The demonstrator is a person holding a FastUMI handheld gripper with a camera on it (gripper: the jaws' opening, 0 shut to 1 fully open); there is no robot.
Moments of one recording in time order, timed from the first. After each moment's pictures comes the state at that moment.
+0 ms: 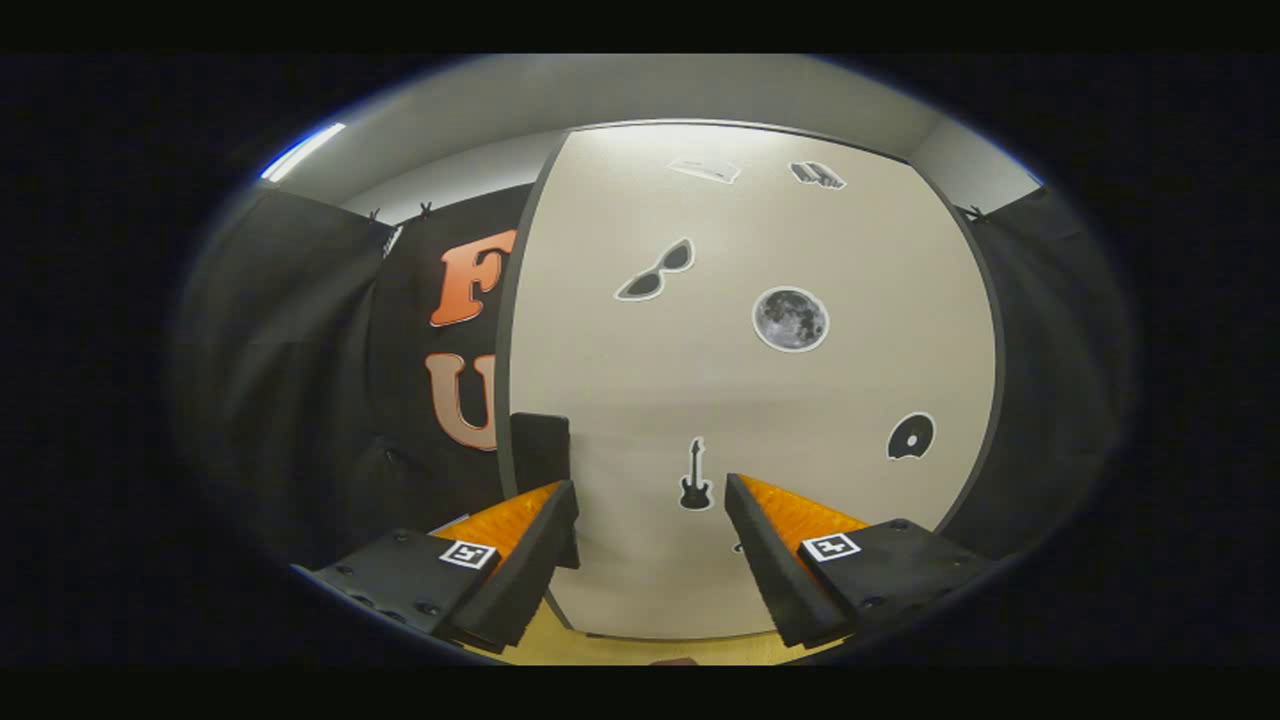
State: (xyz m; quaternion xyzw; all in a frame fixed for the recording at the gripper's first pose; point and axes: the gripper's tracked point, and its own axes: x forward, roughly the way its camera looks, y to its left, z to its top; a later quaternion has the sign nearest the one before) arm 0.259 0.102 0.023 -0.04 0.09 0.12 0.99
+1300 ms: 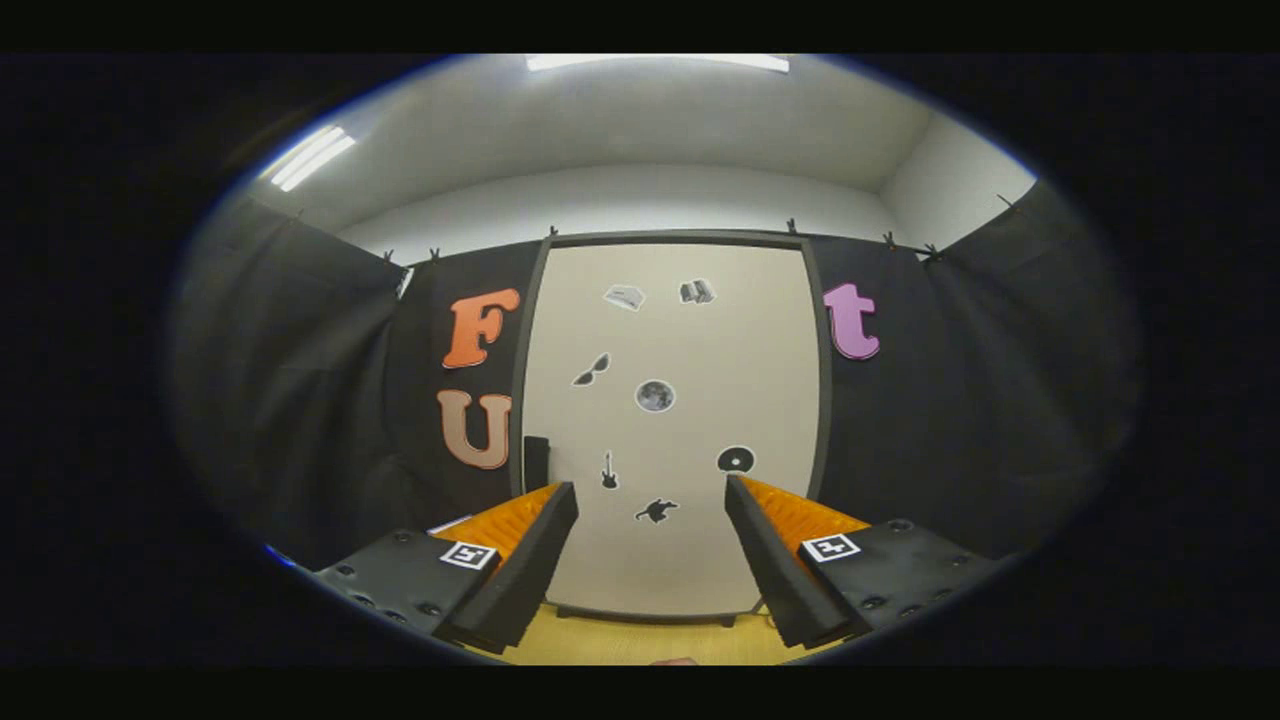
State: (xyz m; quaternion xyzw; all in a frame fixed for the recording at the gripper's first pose) arm 0.089 -0.016 0.115 -0.04 0.02 0.11 0.99
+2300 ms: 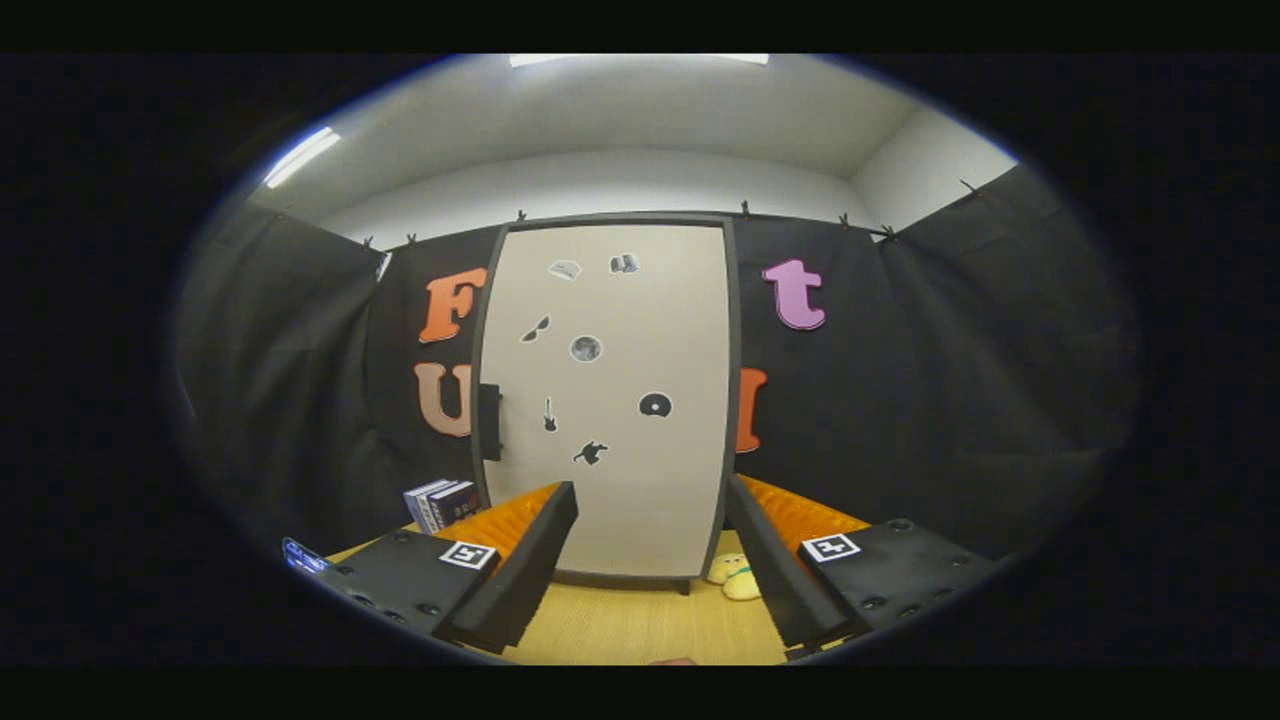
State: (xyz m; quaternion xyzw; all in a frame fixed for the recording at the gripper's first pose) arm 0.031 -0.101 0.079 -0.04 0.06 0.07 0.99
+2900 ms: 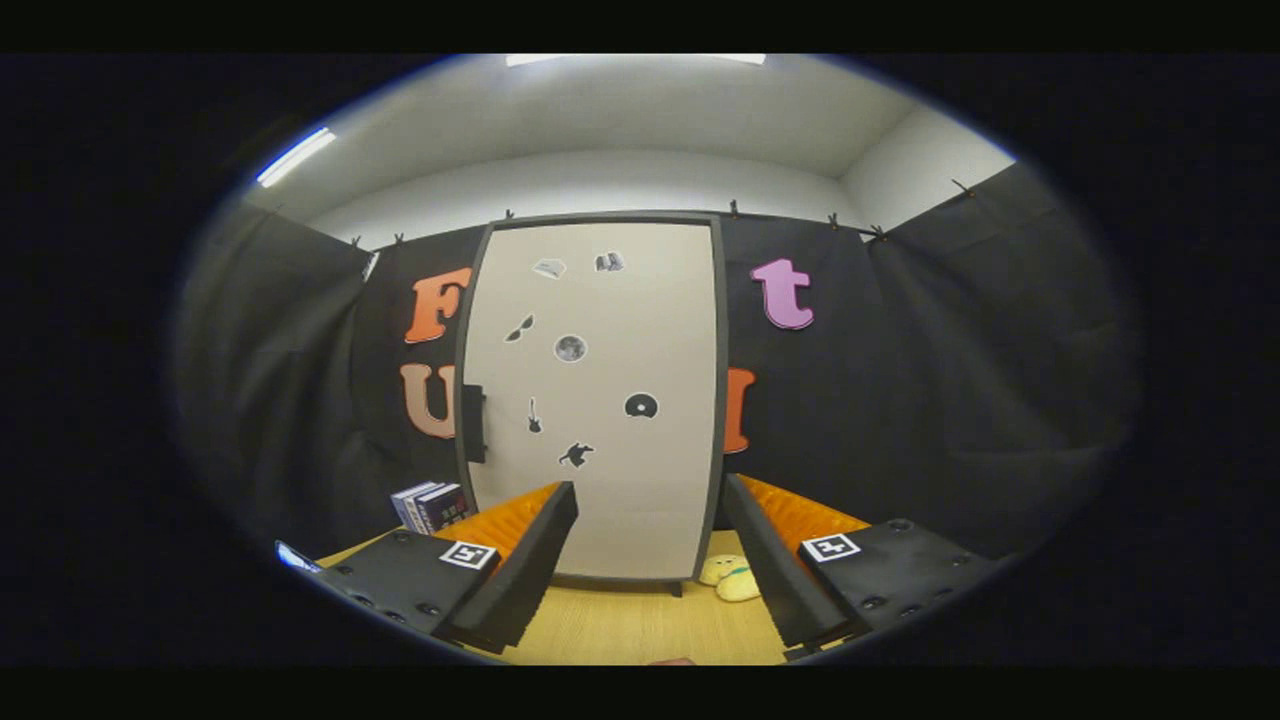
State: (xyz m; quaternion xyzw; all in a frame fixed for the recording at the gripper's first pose) arm 0.041 -0.110 0.077 -0.04 0.06 0.05 1.00
